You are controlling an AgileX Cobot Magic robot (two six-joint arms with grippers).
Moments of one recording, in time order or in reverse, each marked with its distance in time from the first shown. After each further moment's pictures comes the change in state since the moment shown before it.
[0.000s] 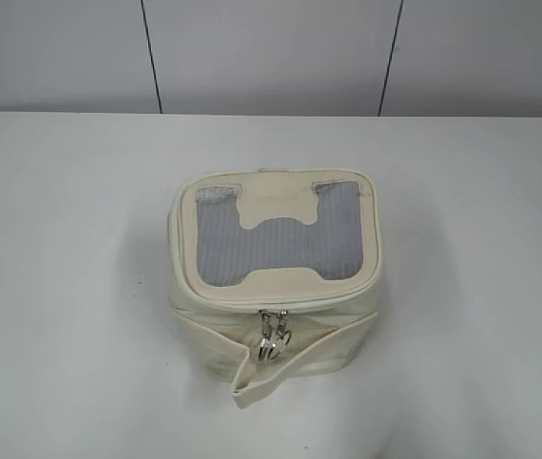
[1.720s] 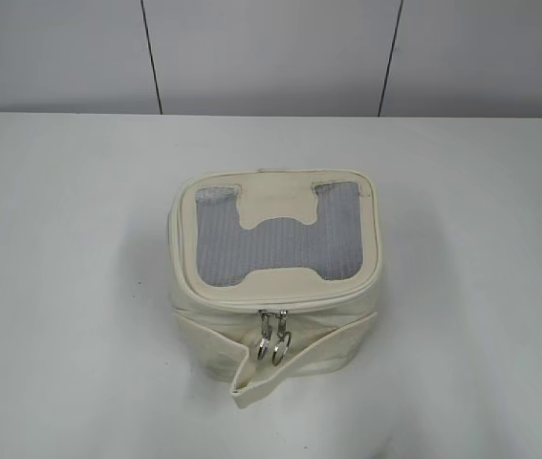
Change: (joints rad) left arm 0.422 -0.010 0.015 -0.056 -0.025 0.067; right arm -0.116 -0.062 0.007 0.017 -0.008 -0.009
